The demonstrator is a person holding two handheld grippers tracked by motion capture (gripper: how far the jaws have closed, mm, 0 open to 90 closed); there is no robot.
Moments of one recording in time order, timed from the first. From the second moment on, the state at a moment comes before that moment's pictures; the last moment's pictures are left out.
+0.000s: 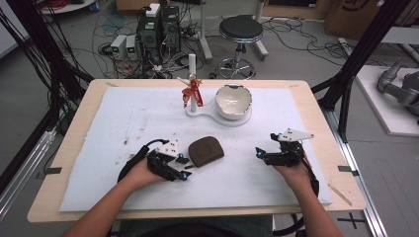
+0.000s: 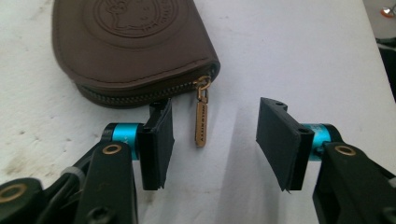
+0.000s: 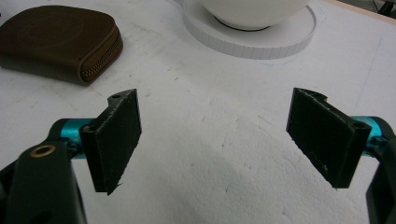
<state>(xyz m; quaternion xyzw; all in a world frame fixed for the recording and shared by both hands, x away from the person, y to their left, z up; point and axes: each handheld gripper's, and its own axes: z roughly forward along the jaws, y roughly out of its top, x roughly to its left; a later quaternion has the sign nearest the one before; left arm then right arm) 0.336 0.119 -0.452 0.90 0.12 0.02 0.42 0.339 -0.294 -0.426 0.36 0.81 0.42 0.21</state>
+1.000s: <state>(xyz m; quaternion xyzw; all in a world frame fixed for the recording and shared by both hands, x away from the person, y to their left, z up) 0.333 0.107 -0.450 0.91 0.09 0.06 0.39 0.339 -0.291 -0.426 0.35 0.81 0.41 0.22</state>
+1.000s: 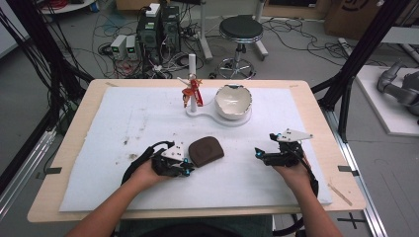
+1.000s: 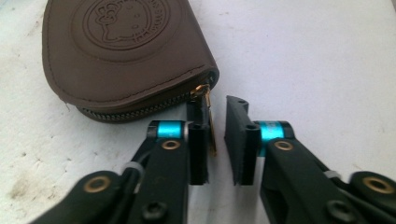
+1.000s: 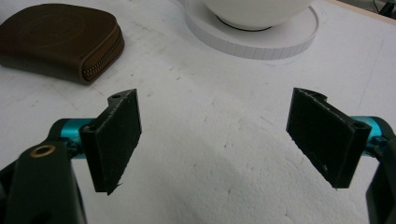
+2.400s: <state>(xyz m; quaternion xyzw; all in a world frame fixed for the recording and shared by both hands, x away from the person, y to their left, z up) 0.356 0.123 -0.377 0.82 0.11 0.00 0.57 0.339 -0.293 -0.426 0.35 0.81 0.41 0.22</state>
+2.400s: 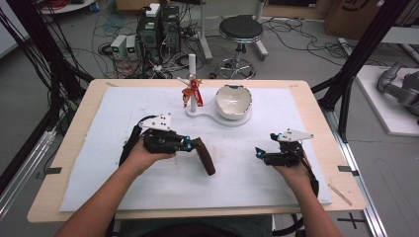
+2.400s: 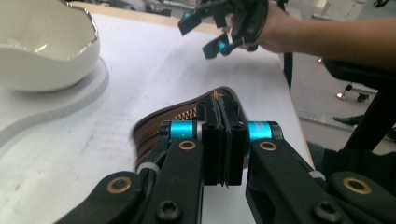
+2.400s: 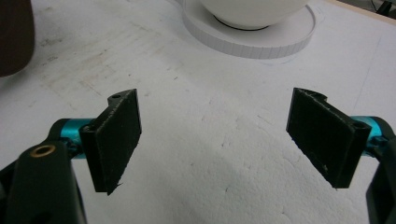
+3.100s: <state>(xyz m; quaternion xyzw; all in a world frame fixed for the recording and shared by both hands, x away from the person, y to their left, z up) 0.395 0.092 -0.336 0.79 0.12 0.00 0.60 0.340 -0.294 -0.426 0.36 0.81 0.42 0.21</state>
